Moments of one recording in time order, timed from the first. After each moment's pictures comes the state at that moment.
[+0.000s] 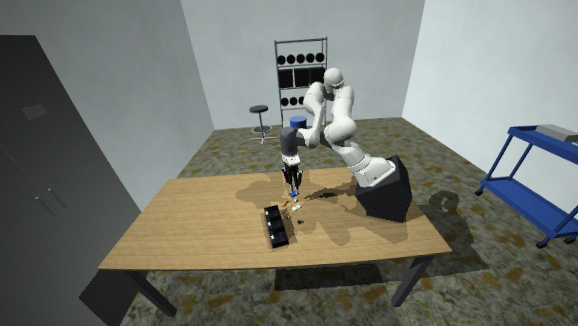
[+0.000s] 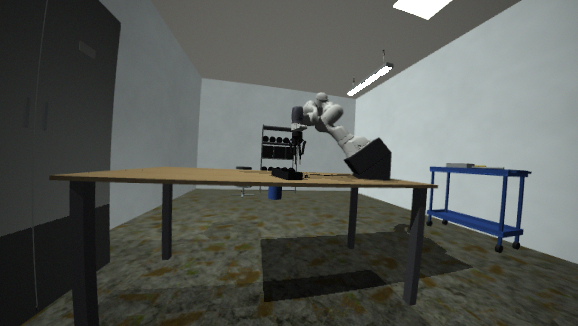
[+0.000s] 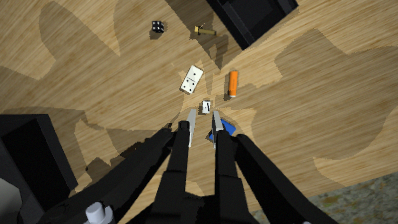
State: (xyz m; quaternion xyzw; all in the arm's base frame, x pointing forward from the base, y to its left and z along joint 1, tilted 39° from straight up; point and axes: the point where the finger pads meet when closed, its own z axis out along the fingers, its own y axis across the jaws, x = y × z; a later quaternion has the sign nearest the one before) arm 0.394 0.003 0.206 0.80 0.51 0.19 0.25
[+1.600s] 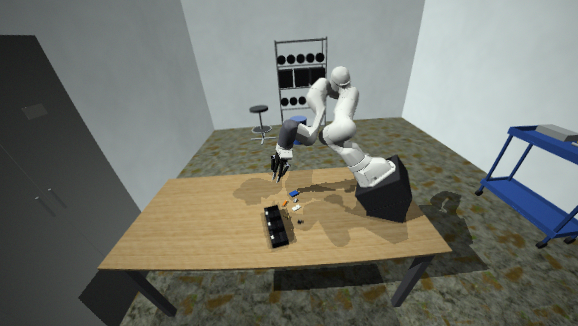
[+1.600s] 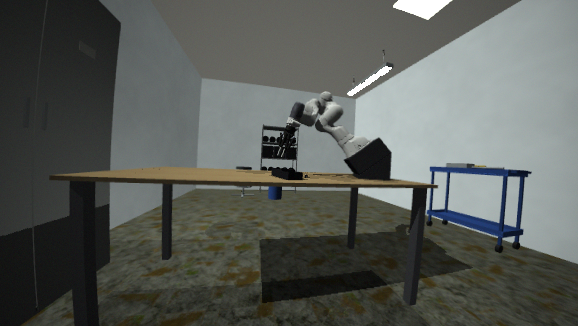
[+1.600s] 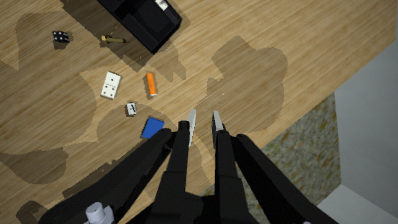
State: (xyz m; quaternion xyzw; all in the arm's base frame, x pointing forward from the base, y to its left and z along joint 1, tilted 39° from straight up) arm 0.448 -0.029 0.323 0.76 0.44 0.31 0.37
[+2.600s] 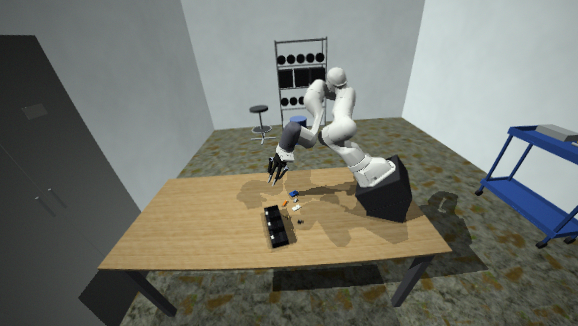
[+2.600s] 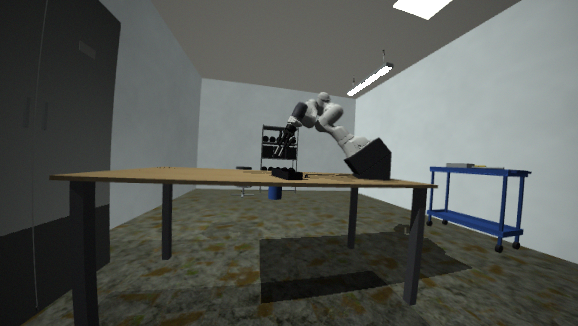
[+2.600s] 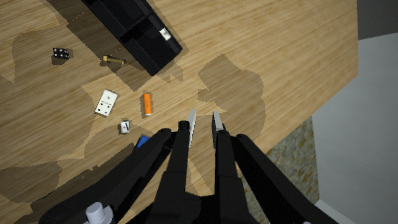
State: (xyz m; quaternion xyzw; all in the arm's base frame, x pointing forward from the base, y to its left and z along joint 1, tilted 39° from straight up) arm 0.462 0.011 0.332 0.71 0.47 0.35 0.38
